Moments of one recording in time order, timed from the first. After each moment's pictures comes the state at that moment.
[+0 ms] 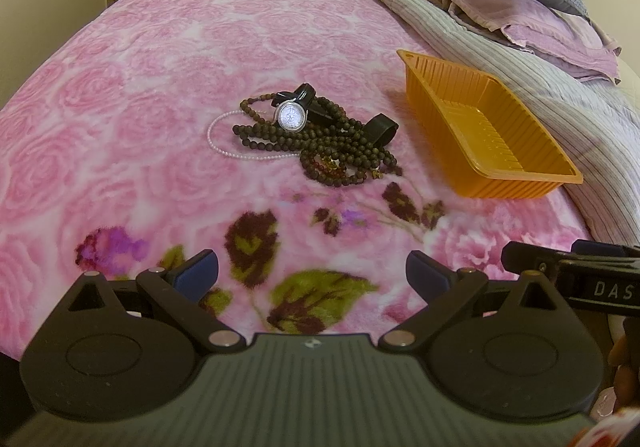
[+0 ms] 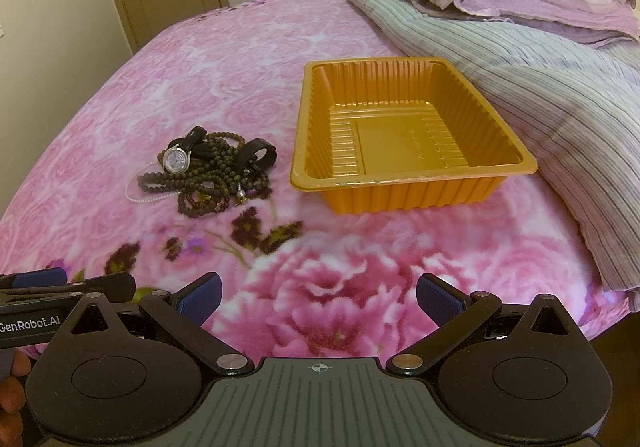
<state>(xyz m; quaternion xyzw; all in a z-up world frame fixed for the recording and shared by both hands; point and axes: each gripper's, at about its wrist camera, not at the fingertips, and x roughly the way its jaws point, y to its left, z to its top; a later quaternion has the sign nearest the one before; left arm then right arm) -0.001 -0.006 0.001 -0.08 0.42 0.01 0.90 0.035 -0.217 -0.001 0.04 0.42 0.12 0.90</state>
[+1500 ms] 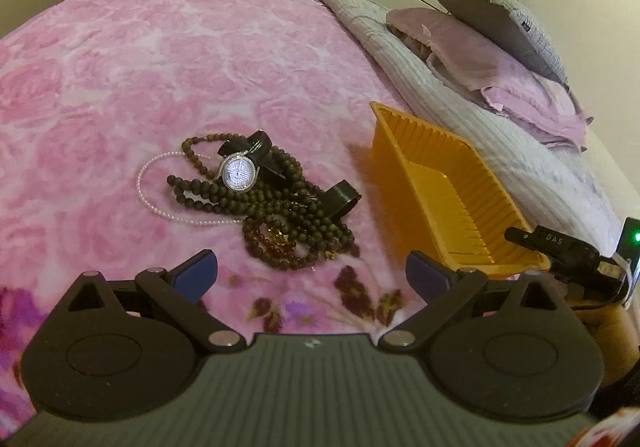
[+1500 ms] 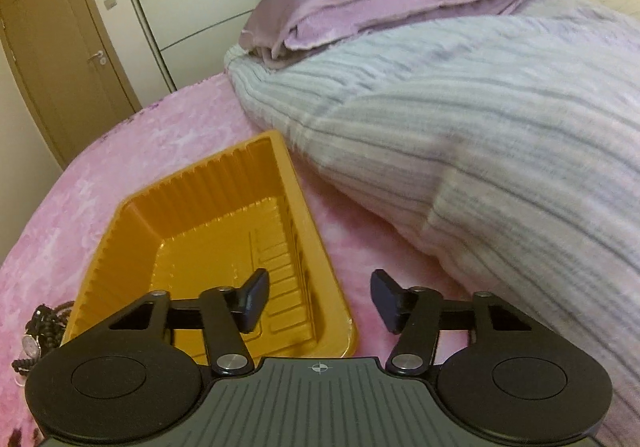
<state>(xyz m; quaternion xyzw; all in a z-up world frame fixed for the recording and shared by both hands) 0.066 0.007 -0.010 -0.17 0.37 -0.04 0.91 0.175 -0.375 -0.060 0.17 0.33 0.03 0.93</state>
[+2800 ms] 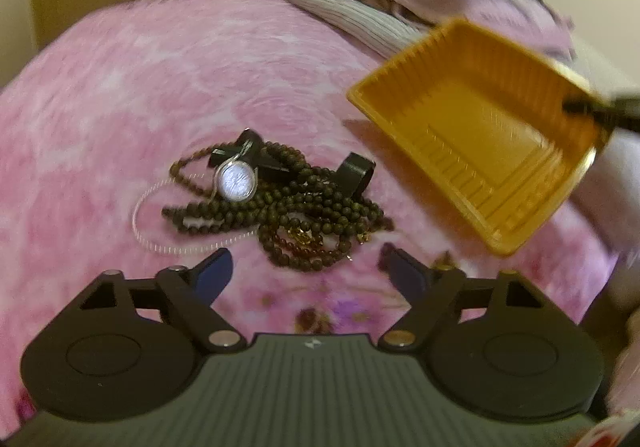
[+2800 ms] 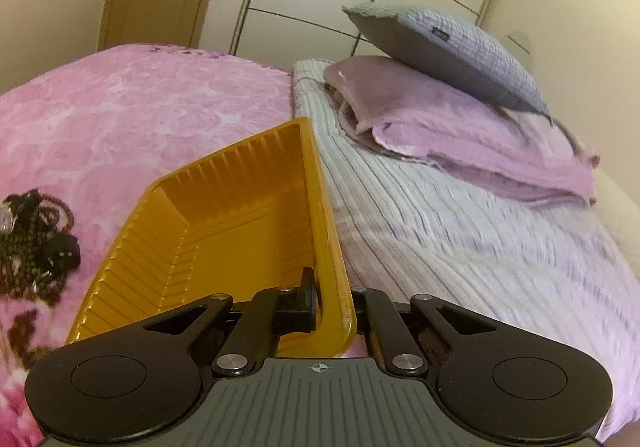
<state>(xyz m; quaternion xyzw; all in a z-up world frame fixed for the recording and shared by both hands) 0.086 -0.005 -0.035 0.00 0.37 -0.10 0.92 0.152 -0.294 0.004 -0.15 0.28 0.05 0.95</state>
